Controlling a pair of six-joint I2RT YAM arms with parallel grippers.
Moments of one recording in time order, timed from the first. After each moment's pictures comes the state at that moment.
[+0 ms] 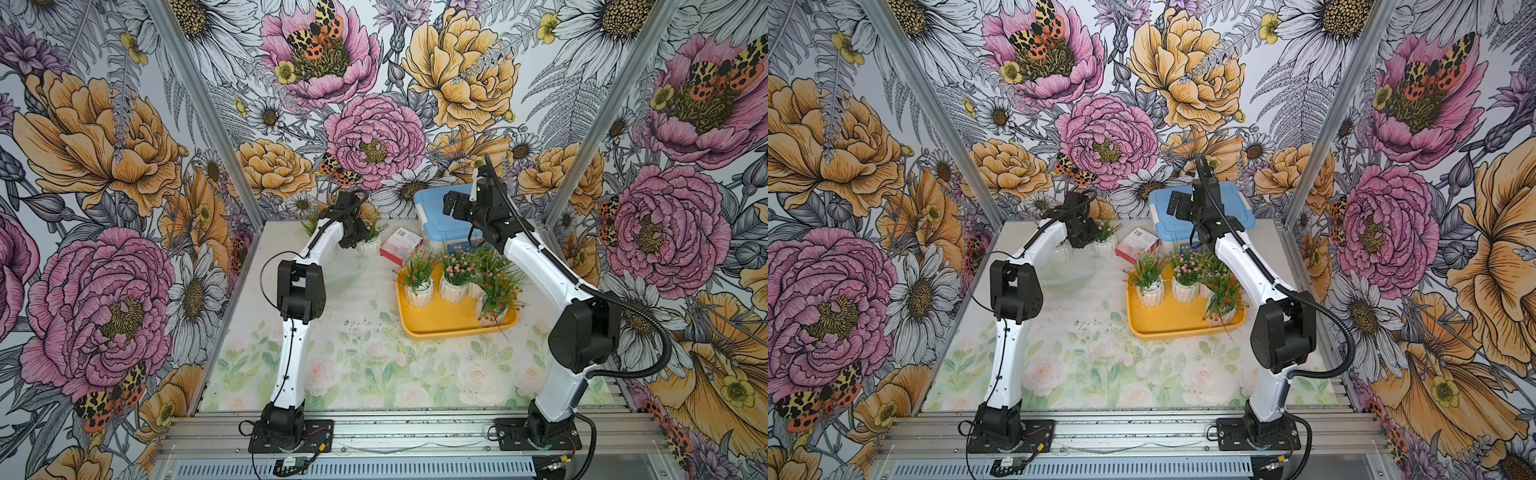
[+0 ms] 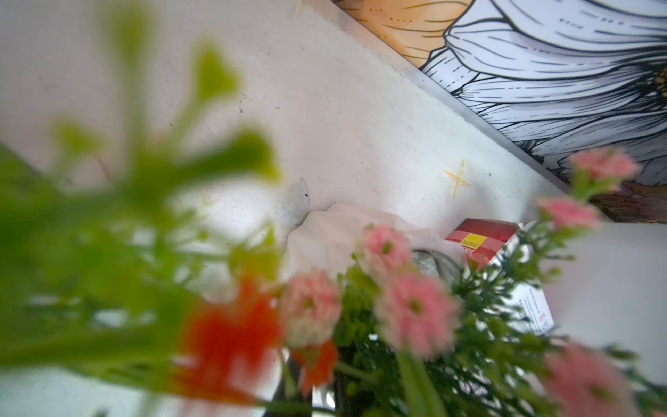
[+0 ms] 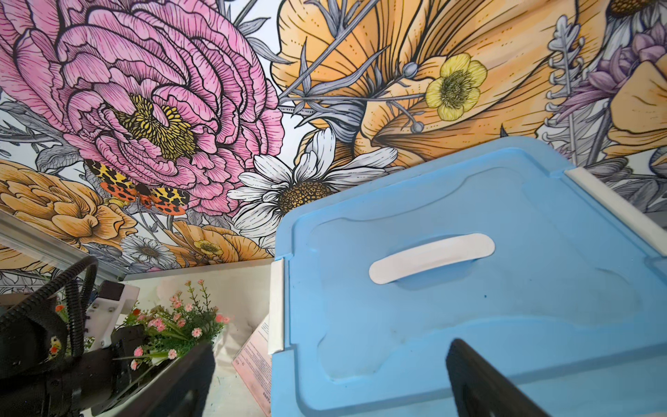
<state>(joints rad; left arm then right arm) -0.21 2.46 2.31 -0.90 0.06 -0.67 0.29 1.81 1.72 -0.32 0.08 0.37</state>
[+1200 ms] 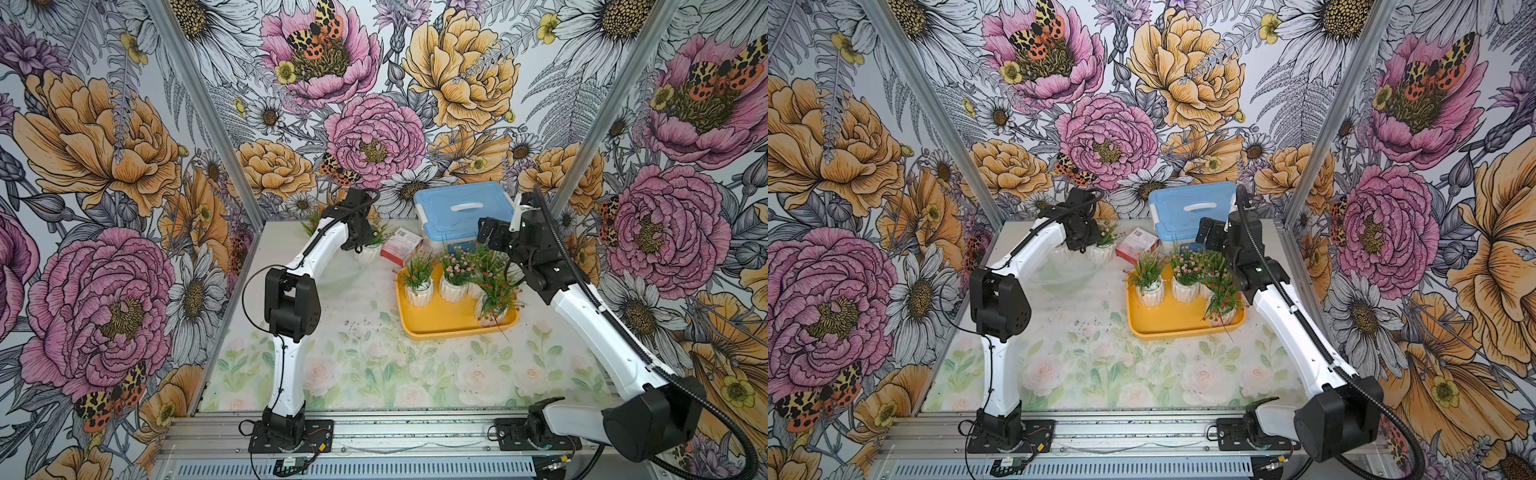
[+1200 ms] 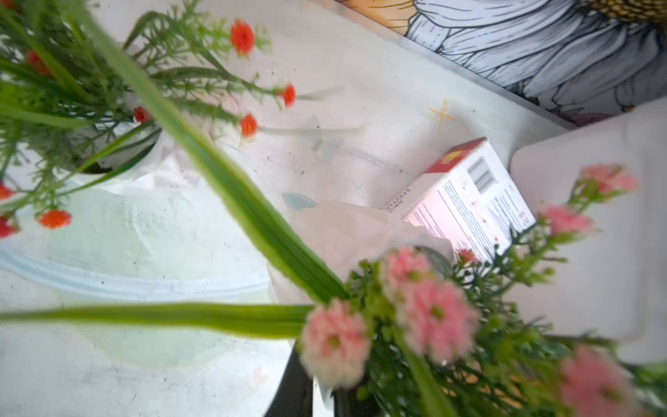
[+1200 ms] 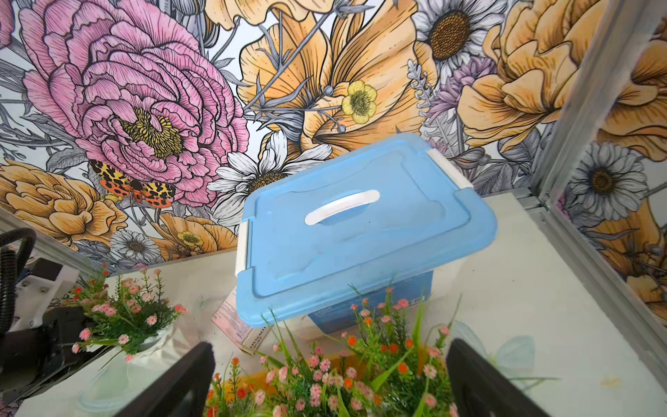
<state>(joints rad) -0.35 2.11 2.04 -1.00 -0.14 -0.64 0.24 1.25 1.22 -0.32 0.14 0.35</state>
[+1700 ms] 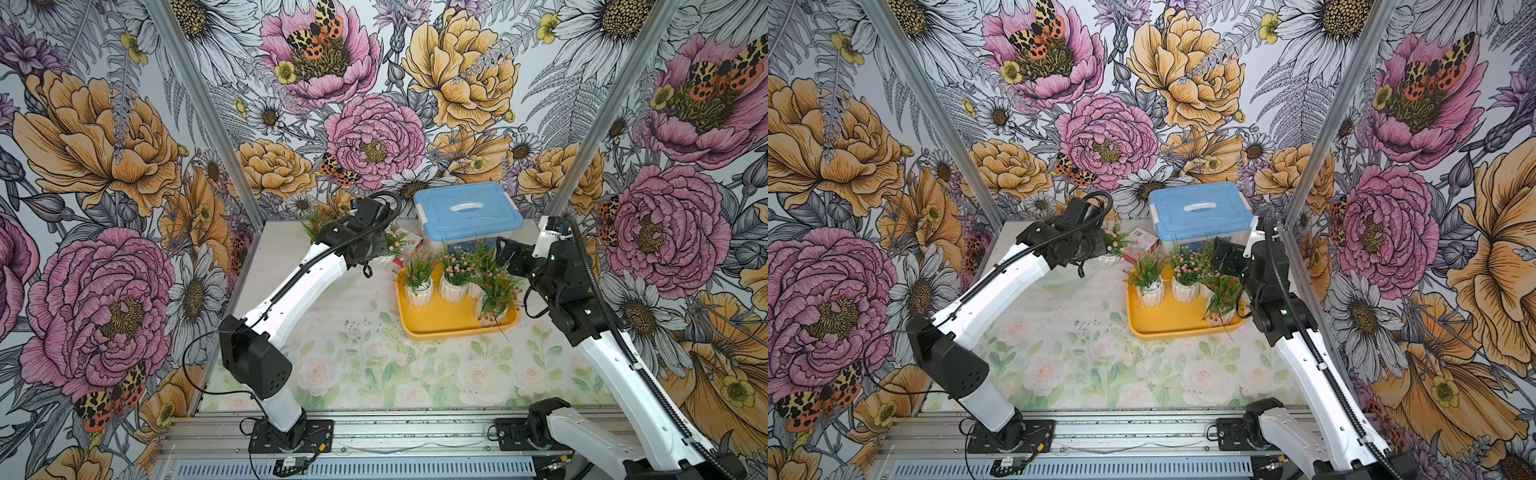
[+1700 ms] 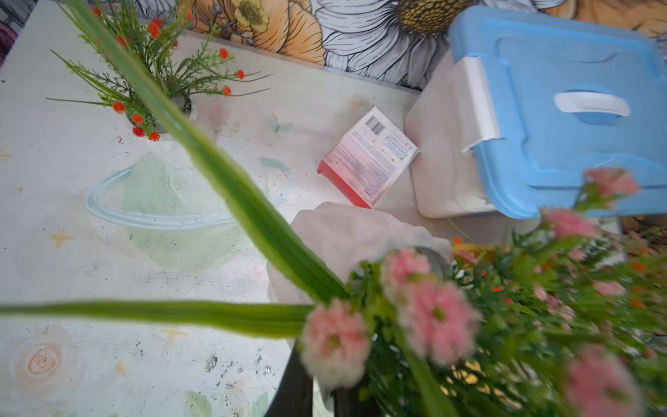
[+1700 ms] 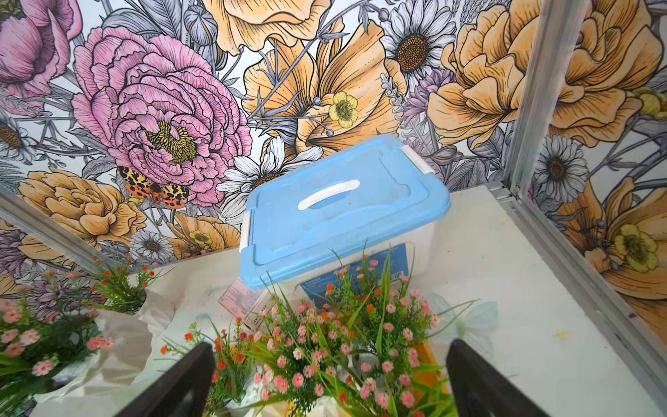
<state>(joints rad) -0.61 1.65 1.77 -1.01 -0.34 -0.66 0.23 0.95 1.01 -0.37 0.11 0.37</state>
